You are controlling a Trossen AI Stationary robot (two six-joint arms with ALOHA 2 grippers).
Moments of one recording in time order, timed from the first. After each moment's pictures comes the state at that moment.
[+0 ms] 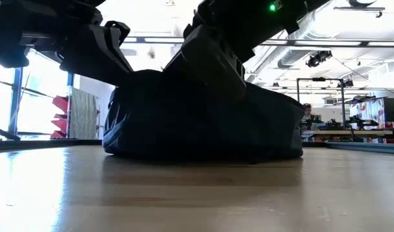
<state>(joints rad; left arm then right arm) -0.56 1.56 0.80 -0.04 -0.62 0.00 0.53 2.11 1.34 0.07 0.99 -0.20</state>
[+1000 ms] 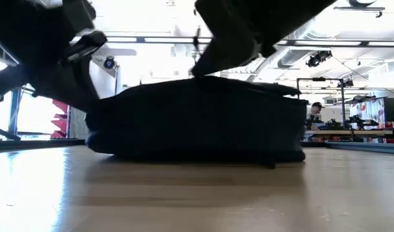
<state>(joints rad) -0.61 1.56 0.80 -0.57 -0.80 -0.12 0.57 2.04 1.34 -0.28 1.05 0.45</state>
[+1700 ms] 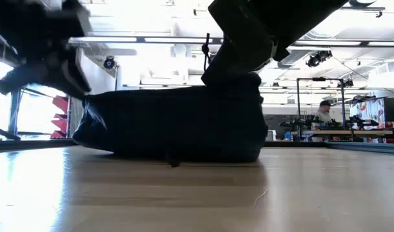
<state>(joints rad) -0.63 1.49 0.88 -1.00 -0.93 -0.58 0.57 2.03 1.34 -0.34 1.01 0.51</state>
